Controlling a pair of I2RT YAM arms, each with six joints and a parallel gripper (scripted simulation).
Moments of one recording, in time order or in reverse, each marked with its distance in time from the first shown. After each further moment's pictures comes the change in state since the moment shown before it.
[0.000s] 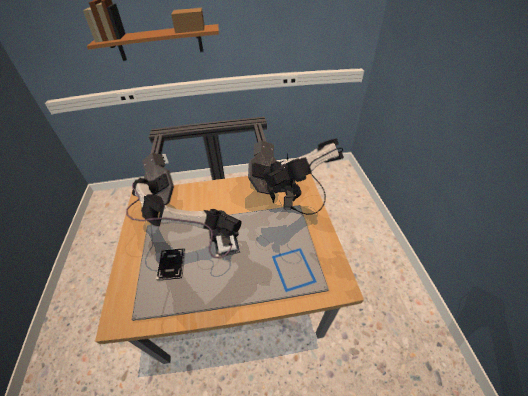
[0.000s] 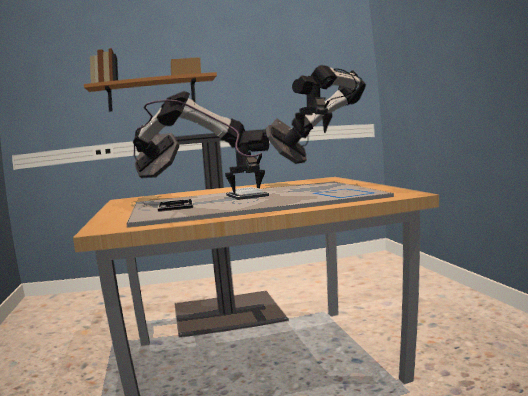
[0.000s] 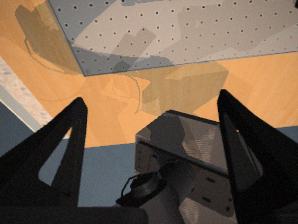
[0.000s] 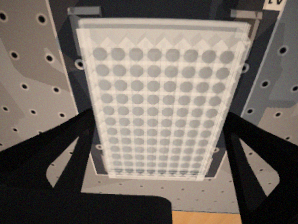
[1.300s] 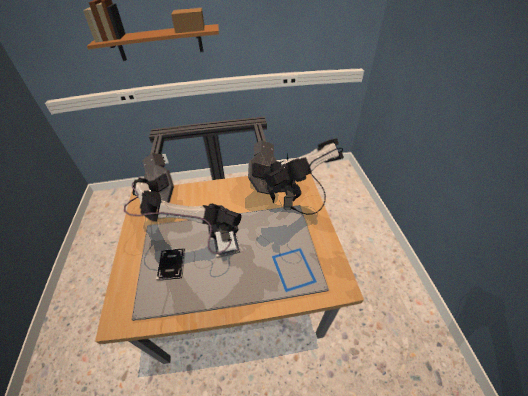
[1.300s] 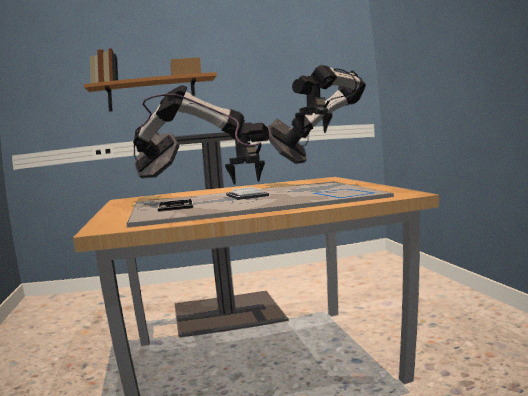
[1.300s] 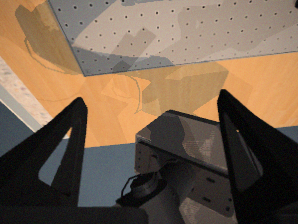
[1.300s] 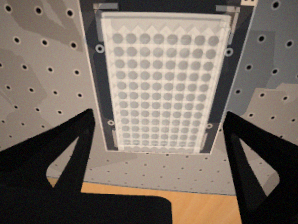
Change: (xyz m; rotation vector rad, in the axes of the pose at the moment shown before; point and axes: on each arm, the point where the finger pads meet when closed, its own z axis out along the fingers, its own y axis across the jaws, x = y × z) left arm 0.000 0.000 0.000 0.000 0.000 0.000; right arm -0.003 0.002 -0.035 -0.010 -0.015 0.002
